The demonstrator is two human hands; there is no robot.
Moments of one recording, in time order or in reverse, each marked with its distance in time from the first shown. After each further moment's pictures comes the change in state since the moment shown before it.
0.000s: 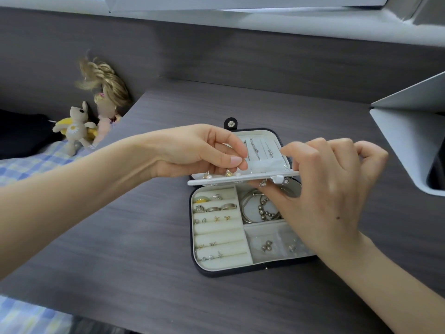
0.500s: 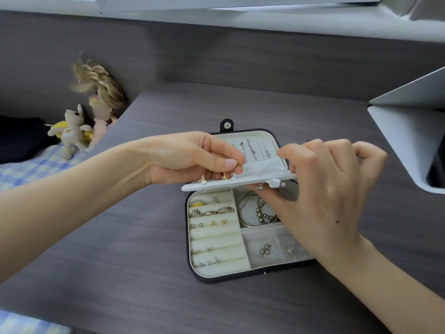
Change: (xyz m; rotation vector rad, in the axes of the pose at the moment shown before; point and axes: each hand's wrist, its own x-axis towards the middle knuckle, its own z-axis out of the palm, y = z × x) left_hand 0.000 -0.003 -0.001 -0.030 -0.060 -0.026; right_hand -0.002 0.001 0.001 -0.002 0.009 0.000
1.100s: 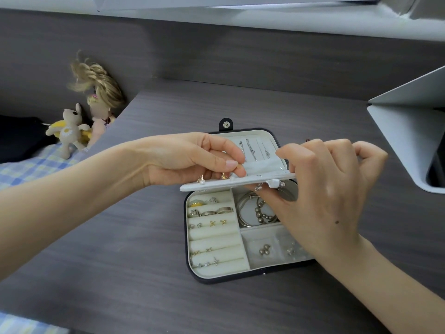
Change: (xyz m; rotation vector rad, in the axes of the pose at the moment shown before) left_hand 0.003 -0.003 -0.002 -0.072 -0.027 -0.034; right_hand 0.000 0.000 0.000 -0.007 -0.005 -0.002
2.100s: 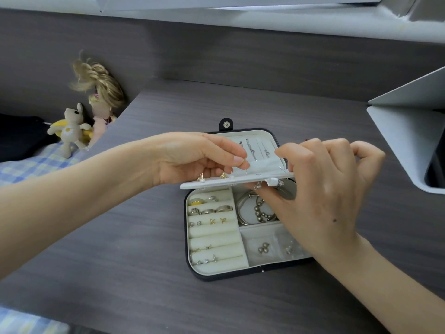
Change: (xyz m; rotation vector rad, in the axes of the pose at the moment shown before) left_hand -0.001 0.012 0.023 0.002 0.271 -0.092; right_hand -0.001 0.000 0.000 0.008 -0.005 -0.004
